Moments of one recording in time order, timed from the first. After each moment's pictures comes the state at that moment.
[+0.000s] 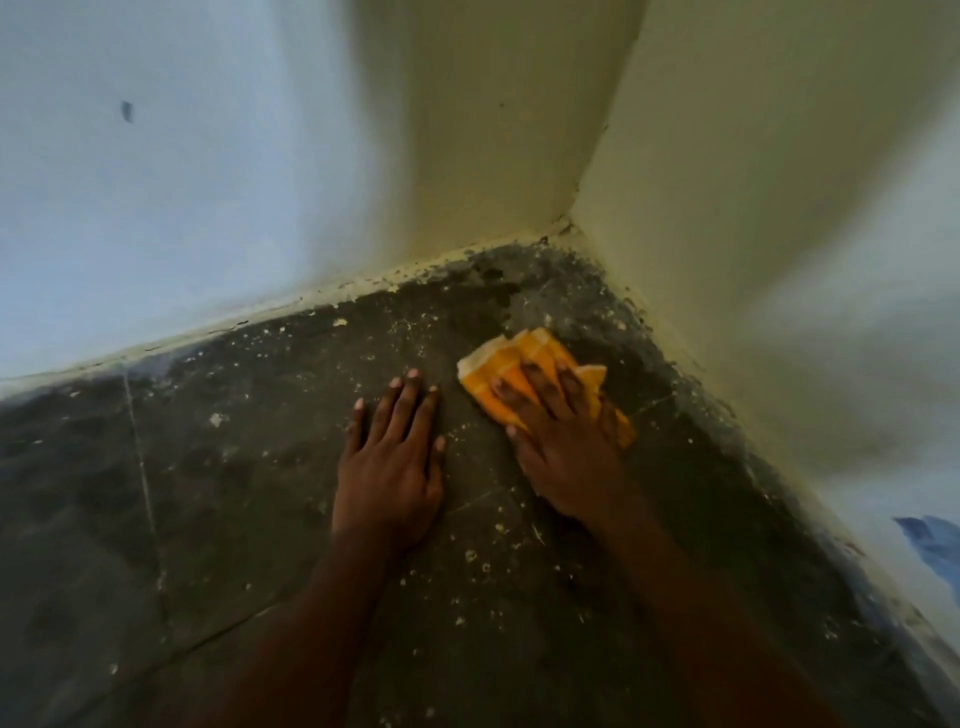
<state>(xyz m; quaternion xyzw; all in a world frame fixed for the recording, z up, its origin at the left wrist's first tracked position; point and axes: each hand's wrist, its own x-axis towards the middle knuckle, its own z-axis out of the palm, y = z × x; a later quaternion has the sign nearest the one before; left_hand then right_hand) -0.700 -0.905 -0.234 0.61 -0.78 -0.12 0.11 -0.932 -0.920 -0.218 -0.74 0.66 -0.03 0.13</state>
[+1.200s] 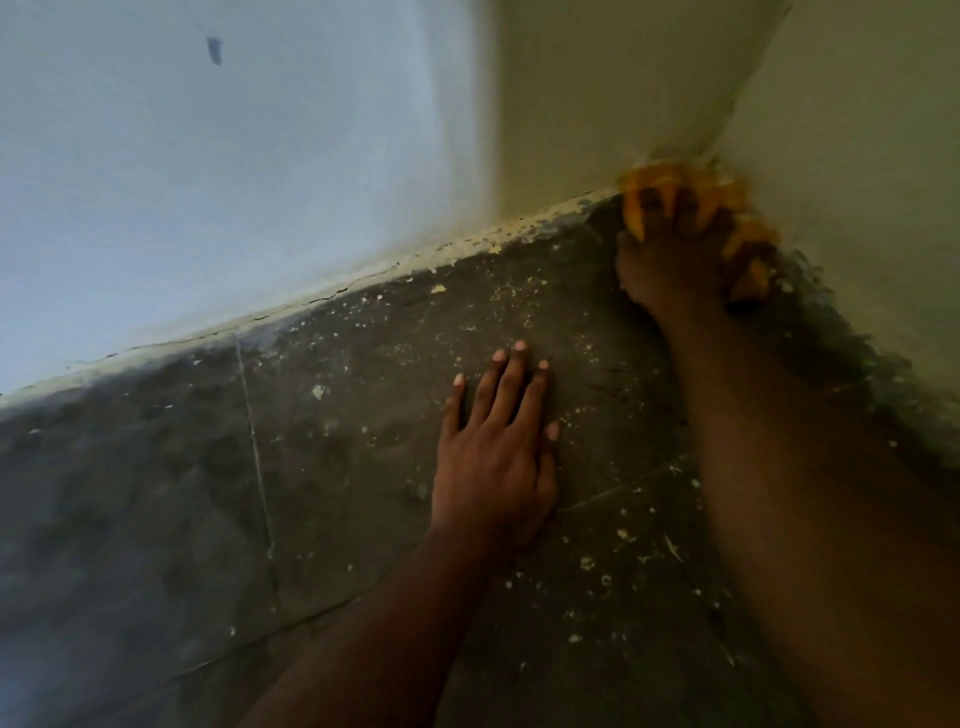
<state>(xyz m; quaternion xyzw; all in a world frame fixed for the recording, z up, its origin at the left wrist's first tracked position) -0.700 -0.907 -0.236 0.62 -0.78 -0.11 0.09 -0.900 -1.114 -0.215 -0.59 0.80 -0.06 0.14</state>
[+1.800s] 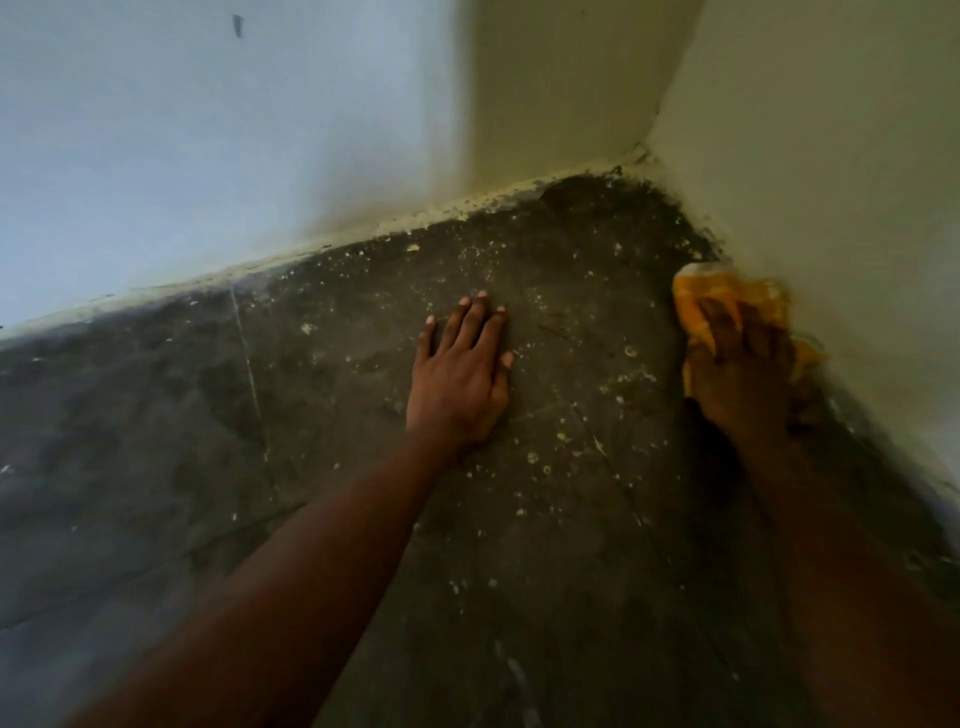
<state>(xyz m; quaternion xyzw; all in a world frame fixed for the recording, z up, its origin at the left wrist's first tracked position) -0.698 -0.904 -0.232 0.60 -0.78 -0.13 0.12 -1.024 -0.913 -0.236 -0.55 0.82 -0.09 0.13</state>
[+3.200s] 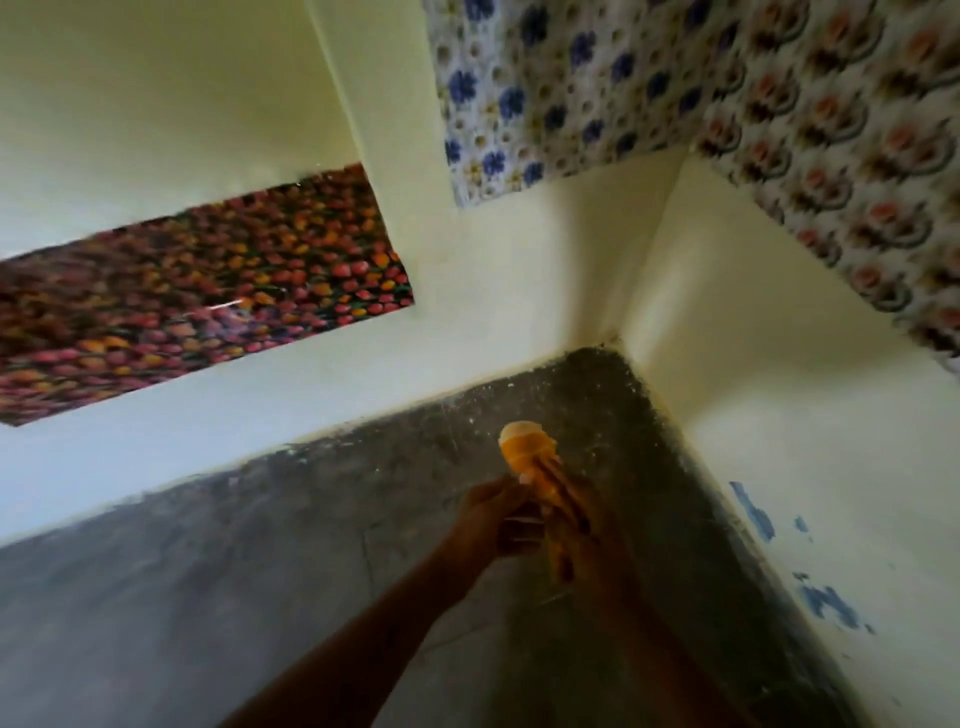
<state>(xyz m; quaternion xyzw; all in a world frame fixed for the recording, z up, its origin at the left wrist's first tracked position) -0.630 -0.609 0.444 0.57 -0.27 -0.72 0.30 -0.791 -0.591 0.392 -0.53 0.58 -0.36 0.49</state>
